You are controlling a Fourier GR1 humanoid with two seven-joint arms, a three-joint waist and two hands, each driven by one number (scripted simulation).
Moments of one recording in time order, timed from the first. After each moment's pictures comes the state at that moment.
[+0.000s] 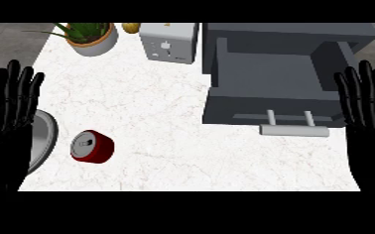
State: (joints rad) left arm 0.03 0.13 0.05 -2.10 -0.04 -0.01 -0.02; right arm 0.02 -0.11 0.00 -2.10 0.00 -0.01 -0.03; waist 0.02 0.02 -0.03
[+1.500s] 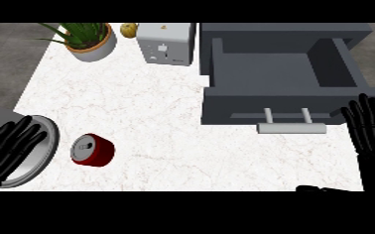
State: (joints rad) left arm 0.30 0.35 0.23 -2.17 0.56 -0.52 0.26; right arm 0.23 -0.10 -0.10 -2.09 -0.05 0.05 0.10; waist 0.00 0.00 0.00
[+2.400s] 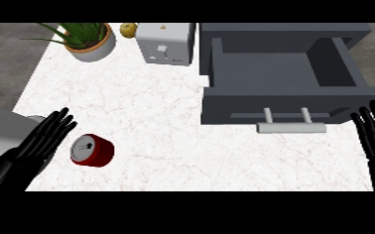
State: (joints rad) left arm 0.20 0.19 0.22 -1.89 0.25 -0.62 0.09; right arm 0.26 -0.09 -0.18 -2.07 -0.08 0.13 0.05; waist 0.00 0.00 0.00
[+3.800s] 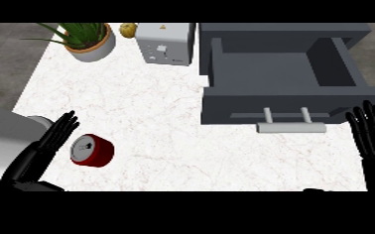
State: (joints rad) left arm 0.05 0.26 0.28 -1.27 -0.09 -0.62 -0.43; right arm 0.25 -0.05 -0.20 -2.03 -0.04 0.18 0.01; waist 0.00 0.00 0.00
